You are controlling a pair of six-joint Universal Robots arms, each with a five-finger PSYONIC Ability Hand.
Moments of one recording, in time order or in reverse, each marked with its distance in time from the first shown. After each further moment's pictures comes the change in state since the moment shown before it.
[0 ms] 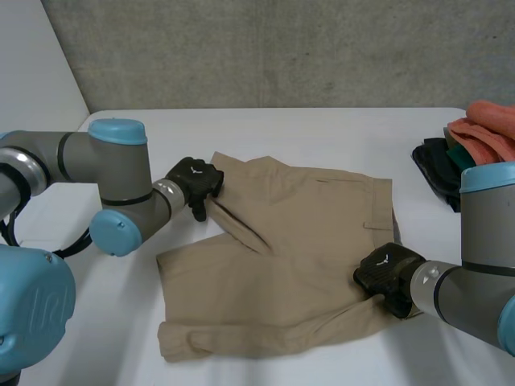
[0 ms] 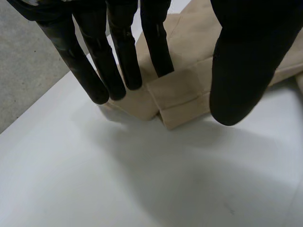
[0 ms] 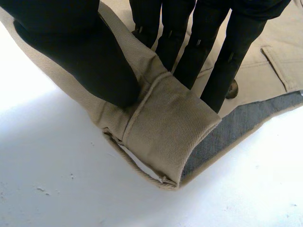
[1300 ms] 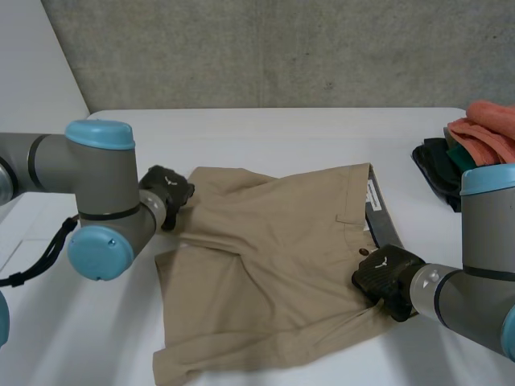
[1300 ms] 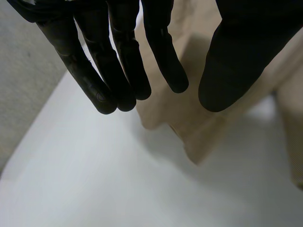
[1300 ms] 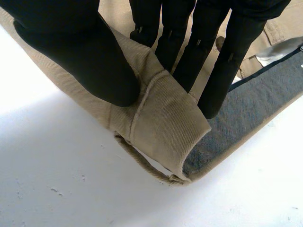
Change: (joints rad) left arm -0.022 0.252 -0.353 0.044 -0.246 0.161; right arm 0.012 -0.026 0.020 0.003 0.001 -0.002; left_hand 0.223 0.234 0.238 0.232 0.240; right_hand 0.000 0.000 0.000 0.000 0.001
